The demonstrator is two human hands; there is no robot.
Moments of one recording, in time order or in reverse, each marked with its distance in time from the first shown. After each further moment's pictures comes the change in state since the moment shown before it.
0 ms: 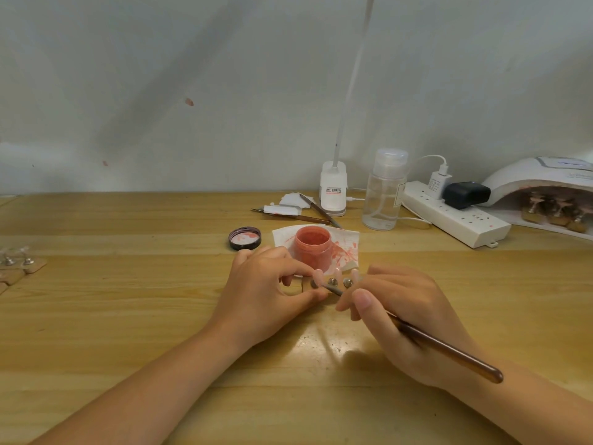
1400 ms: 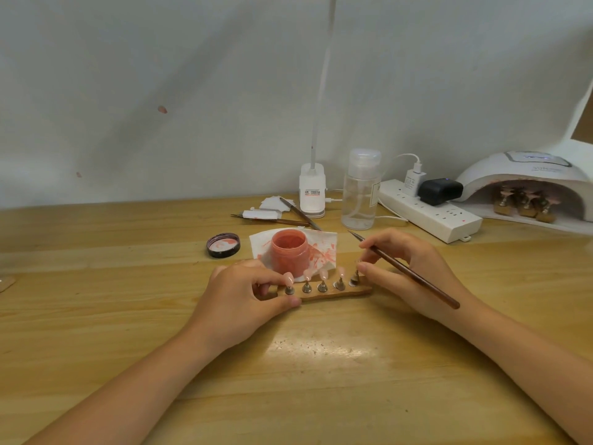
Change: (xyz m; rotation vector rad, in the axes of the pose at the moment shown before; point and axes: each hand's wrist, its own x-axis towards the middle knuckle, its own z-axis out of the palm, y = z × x) left_hand 0.003 -0.008 0.004 -0.161 -0.103 -0.149; right_hand -0.004 0.054 -0.035 0.146 -0.063 0.508
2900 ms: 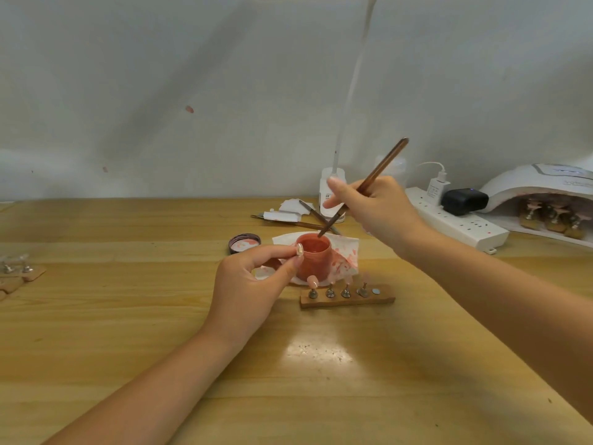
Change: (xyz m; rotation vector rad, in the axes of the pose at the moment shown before) left_hand 0.000 0.006 -0.005 -0.297 0.384 0.087; right_hand 0.085 -0.051 0.032 0.085 0.085 0.133
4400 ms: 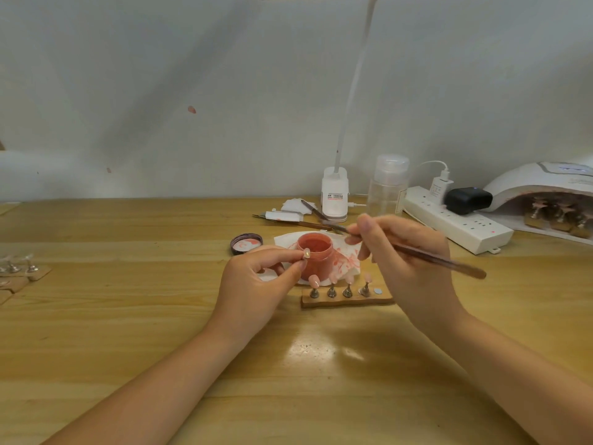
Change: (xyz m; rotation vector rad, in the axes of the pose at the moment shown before) left_hand 0.001 0.005 0.001 0.001 -0.073 -0.057; right_hand -0.066 0.005 0.003 0.277 0.187 -0.327
